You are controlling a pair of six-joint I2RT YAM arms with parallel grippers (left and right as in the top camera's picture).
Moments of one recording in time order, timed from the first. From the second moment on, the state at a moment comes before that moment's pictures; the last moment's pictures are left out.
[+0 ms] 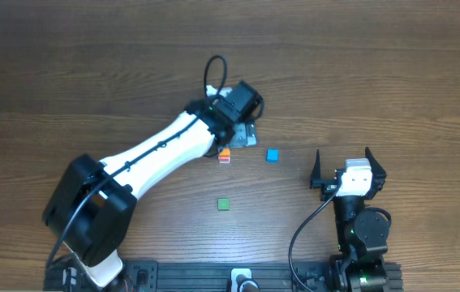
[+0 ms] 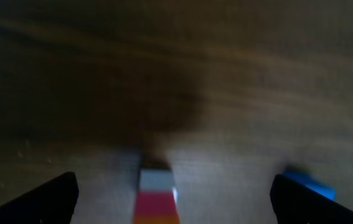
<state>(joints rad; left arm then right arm) -0.71 1.86 1.33 -0.74 -0.14 -0.81 0.10 0.04 0.01 -0.06 0.11 -0.16</state>
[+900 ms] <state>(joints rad) -0.21 1.16 1.33 -0.77 -0.19 -0.59 0.10 0.04 0.01 -0.06 0.11 -0.16</state>
